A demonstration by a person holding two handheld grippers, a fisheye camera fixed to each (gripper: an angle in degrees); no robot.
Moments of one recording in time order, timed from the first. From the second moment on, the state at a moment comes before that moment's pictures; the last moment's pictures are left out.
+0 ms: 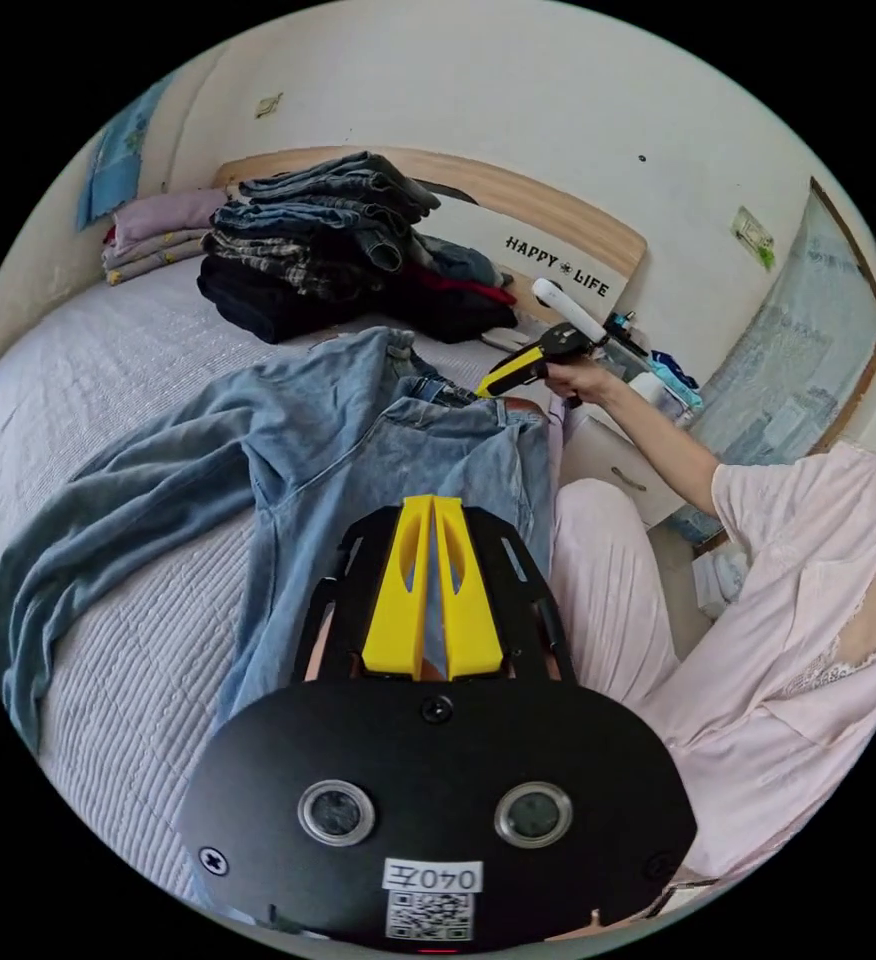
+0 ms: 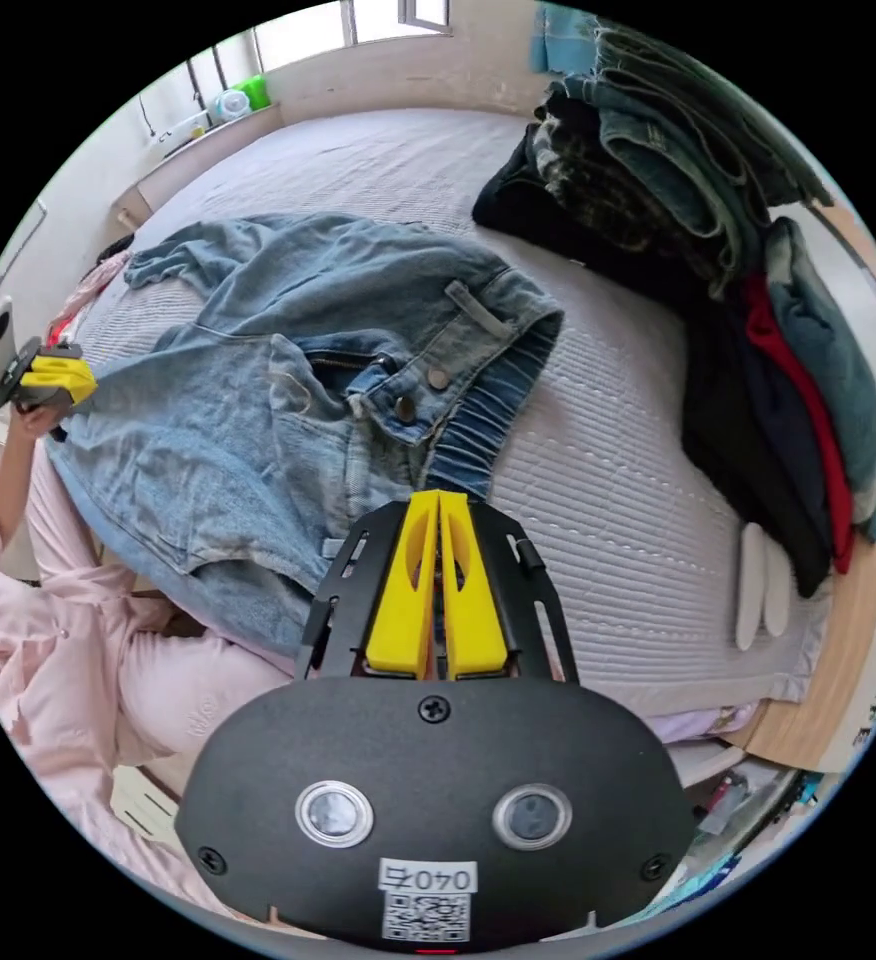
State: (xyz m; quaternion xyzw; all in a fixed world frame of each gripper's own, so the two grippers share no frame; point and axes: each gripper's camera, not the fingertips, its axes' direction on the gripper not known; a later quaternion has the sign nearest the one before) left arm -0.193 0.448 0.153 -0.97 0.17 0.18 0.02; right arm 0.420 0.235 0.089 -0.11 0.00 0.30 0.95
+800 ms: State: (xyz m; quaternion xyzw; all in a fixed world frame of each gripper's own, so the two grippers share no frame) left arm -0.173 0.595 0.003 -0.97 0.16 0.20 0.01; right arm 0.402 0.202 0.038 -0.04 0.10 0.10 0.99
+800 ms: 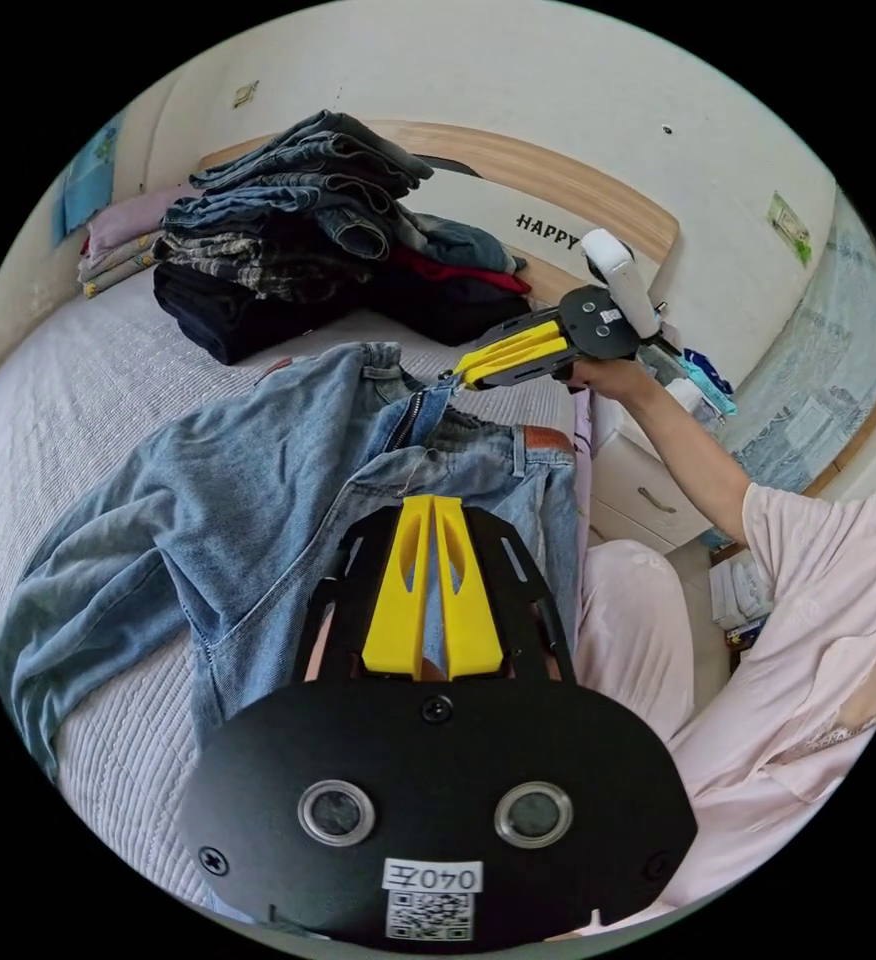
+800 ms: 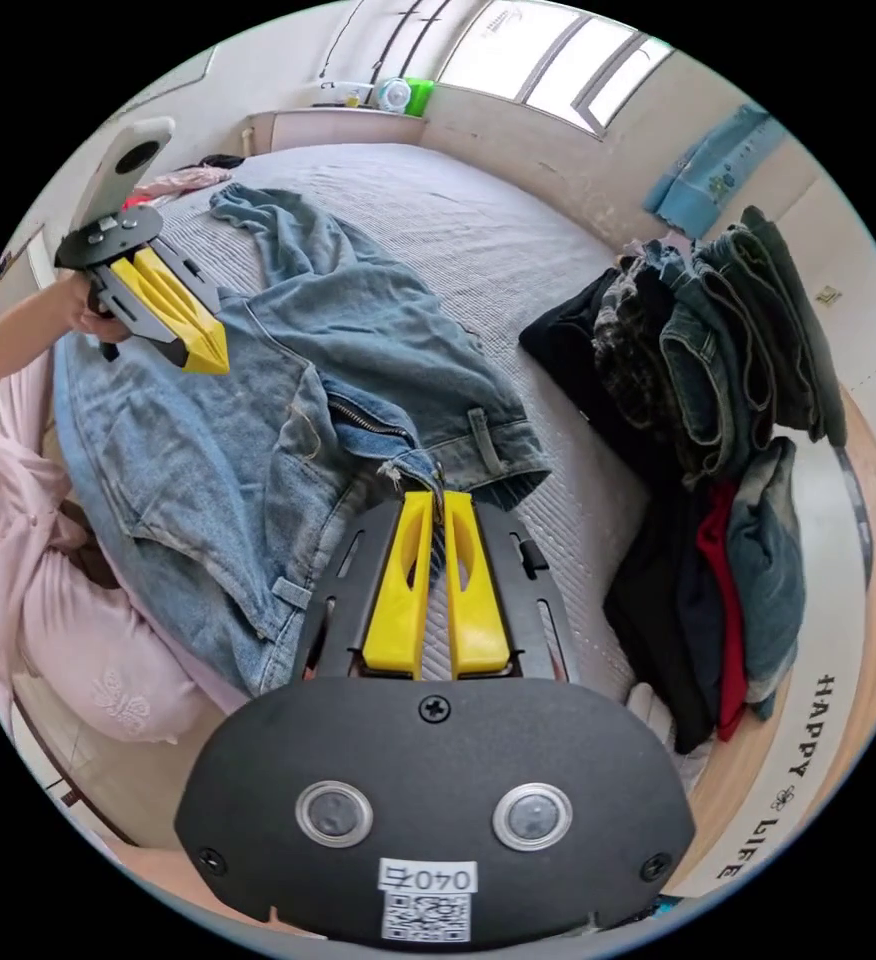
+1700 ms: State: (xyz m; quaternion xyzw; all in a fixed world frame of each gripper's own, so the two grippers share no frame) left arm -0.196 0.589 -0.033 -0.97 0.13 0.19 -0.03; right arm 0.493 0.308 -0.096 0.13 -0.28 0.17 0.94
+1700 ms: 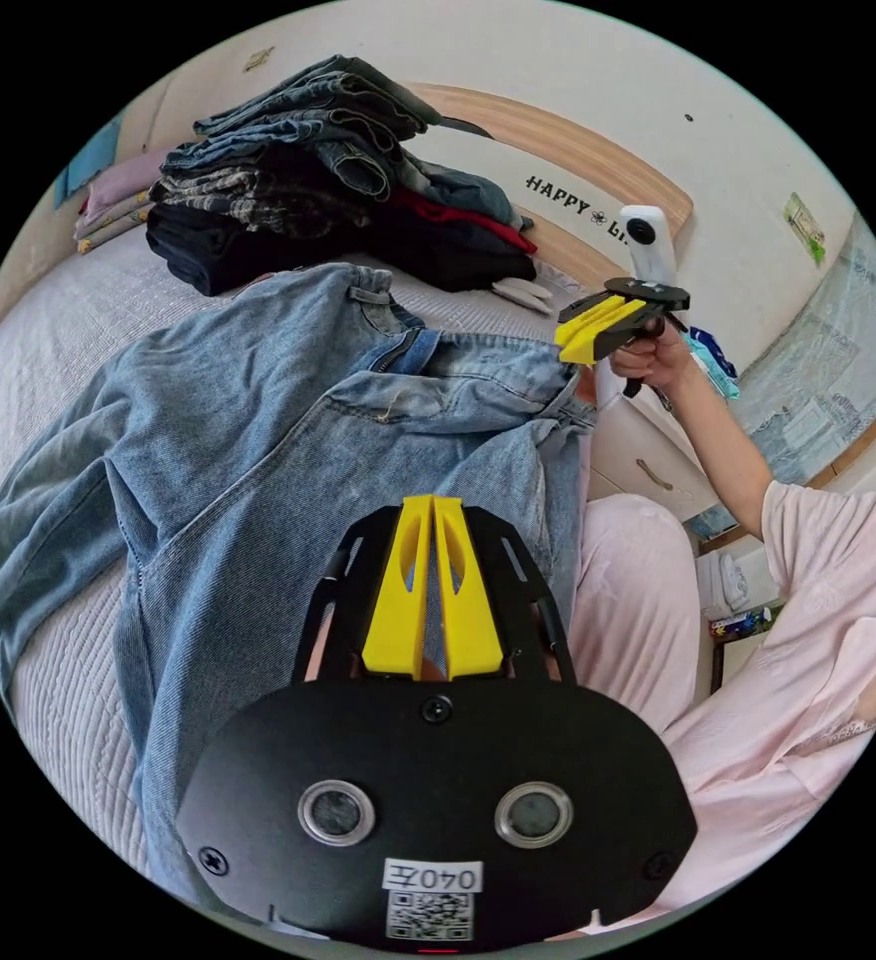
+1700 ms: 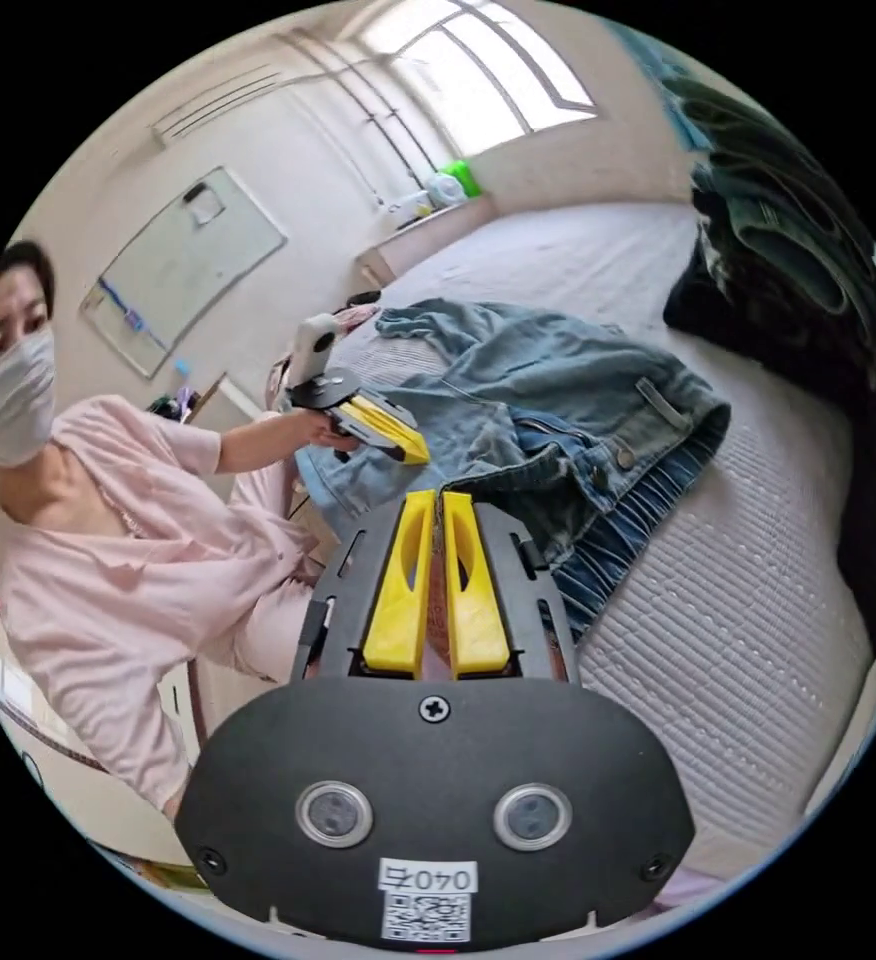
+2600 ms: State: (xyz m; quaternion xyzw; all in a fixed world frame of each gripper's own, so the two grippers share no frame) left arm -0.172 0.525 0.064 -0.96 0.16 0.23 0.01; right arm 0.586 0.342 -0.114 0.08 -0.21 0.43 0.88
